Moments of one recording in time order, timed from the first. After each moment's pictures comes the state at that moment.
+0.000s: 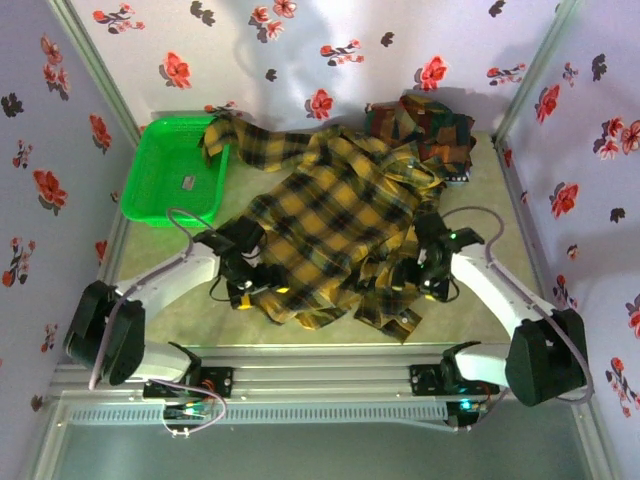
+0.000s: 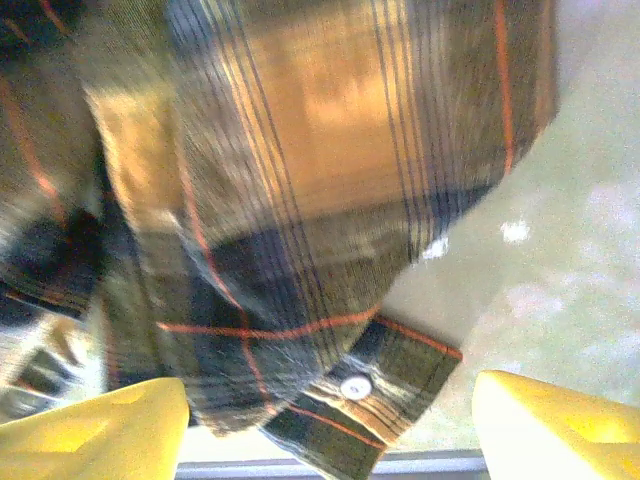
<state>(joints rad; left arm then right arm) -0.58 1.40 0.85 -0.85 0.32 -0.85 0.36 1.24 0.81 -1.04 -0.15 0.60</state>
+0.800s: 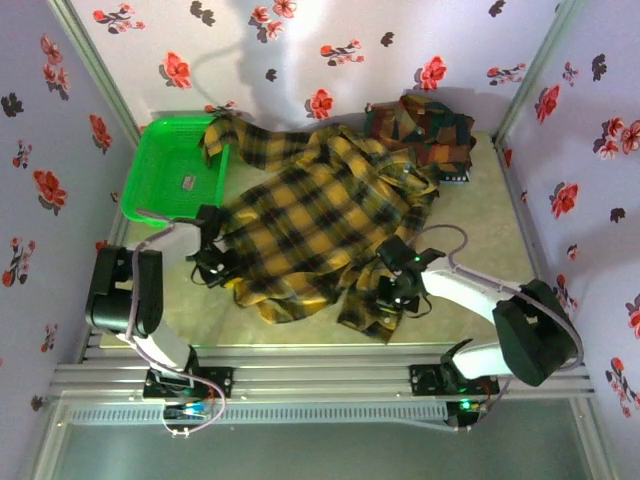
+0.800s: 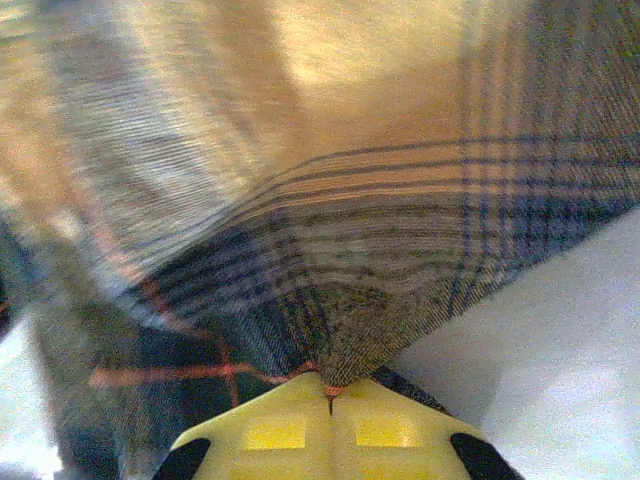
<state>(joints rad) -0.12 1.62 0.89 -0.80 0.18 -0.54 0.68 1.37 0.73 -0.72 -0.28 0.91</state>
